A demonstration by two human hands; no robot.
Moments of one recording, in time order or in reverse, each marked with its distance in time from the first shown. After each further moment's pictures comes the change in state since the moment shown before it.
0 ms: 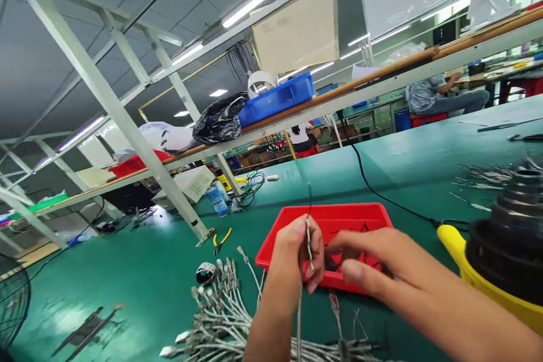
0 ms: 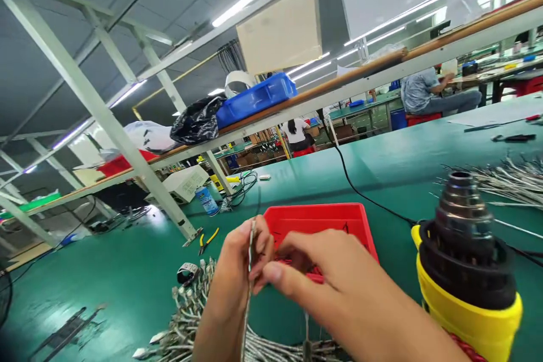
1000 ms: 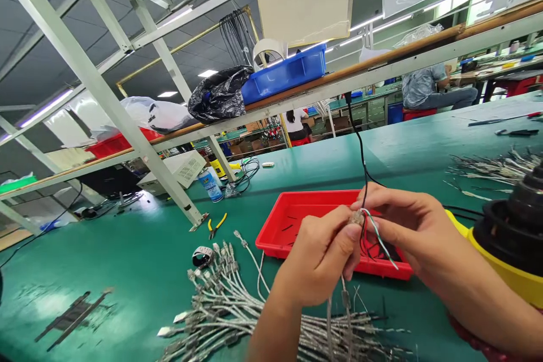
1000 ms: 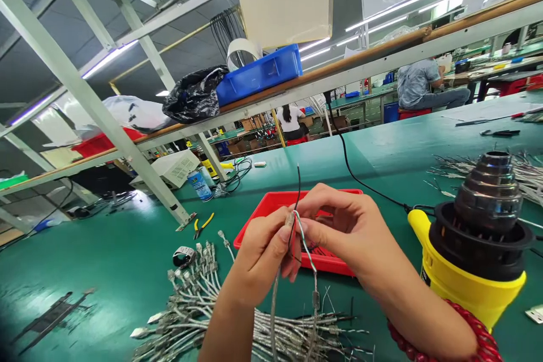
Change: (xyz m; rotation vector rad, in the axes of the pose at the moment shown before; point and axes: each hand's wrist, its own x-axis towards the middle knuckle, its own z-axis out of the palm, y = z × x) left_hand -0.002 -0.007 -0.012 0.359 -0.310 0.313; right_hand 0.015 0.024 0.024 0.764 0.218 0.012
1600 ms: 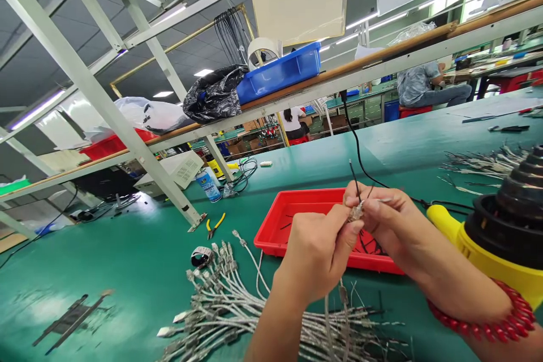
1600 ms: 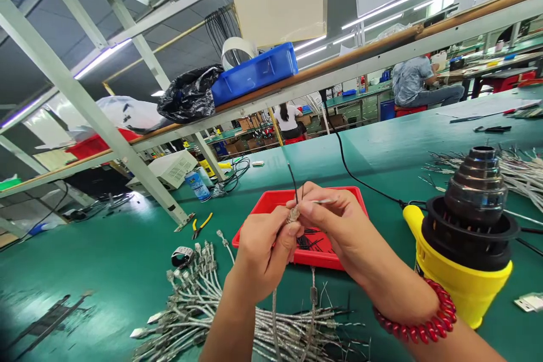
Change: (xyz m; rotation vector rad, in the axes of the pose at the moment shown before) left_hand 0.005 0.005 0.005 0.699 0.124 0.245; right_hand 0.006 0.009 0.002 0.226 0.063 0.127
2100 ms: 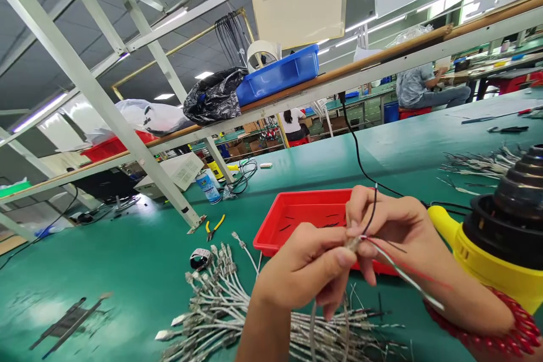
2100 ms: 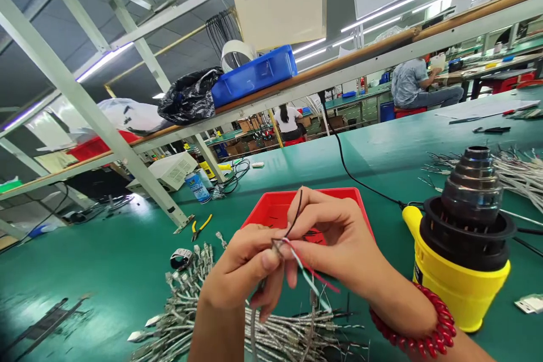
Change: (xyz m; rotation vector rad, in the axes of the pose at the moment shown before) left_hand -0.017 -0.009 -0.012 -1.071 -0.405 -0.359; right_hand -0.009 -0.002 0.002 -0.167 -0.204 -0.203
